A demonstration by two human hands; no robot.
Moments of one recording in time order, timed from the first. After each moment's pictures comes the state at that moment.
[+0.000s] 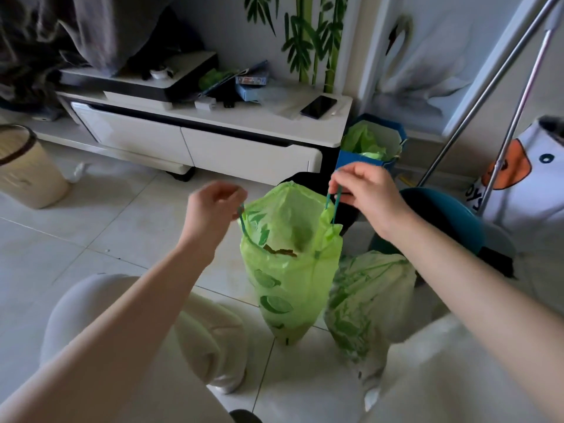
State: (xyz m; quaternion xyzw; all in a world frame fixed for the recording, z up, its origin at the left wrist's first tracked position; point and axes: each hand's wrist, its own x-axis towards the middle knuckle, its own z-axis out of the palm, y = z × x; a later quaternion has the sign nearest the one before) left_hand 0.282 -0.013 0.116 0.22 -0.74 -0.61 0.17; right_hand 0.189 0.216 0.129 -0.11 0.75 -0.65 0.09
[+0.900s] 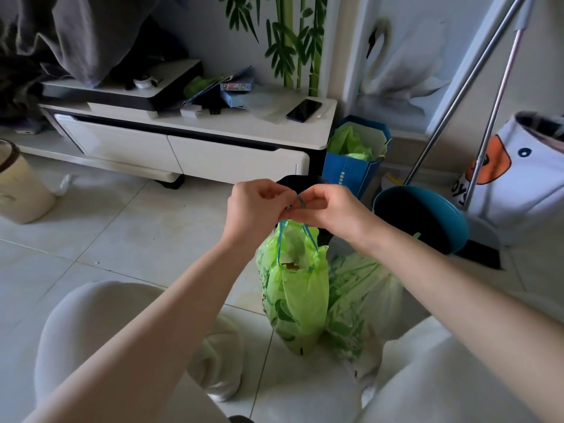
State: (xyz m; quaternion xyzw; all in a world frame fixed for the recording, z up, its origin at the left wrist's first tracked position) left_hand 0.263 0.063 0.143 0.16 -0.79 -0.57 0.13; right_hand 0.222 0.206 0.139 -0.16 0.78 -0.58 0.19
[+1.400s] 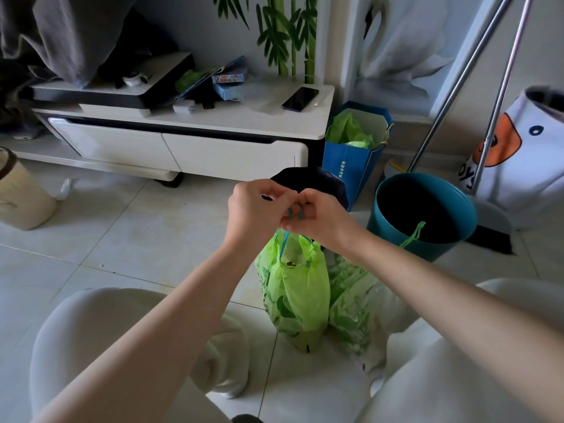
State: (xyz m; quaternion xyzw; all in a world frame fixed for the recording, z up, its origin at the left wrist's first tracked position) left_hand 0.254 0.071 0.129 0.14 -0.84 -0.51 0.13; right_hand 0.223 0.199 0.109 -0.17 0.79 -0.57 0.17
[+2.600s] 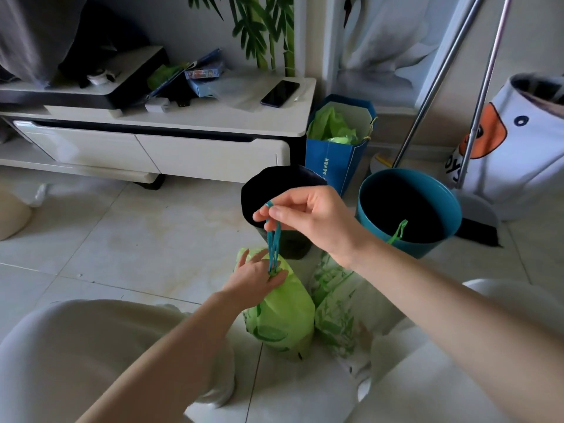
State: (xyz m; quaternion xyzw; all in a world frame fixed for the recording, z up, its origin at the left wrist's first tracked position) left_hand 0.240 0.068 -0.033 -0.04 -0.97 -0.17 -0.17; right_hand 0.210 0.231 0.125 -0.20 0.68 -0.68 0.17
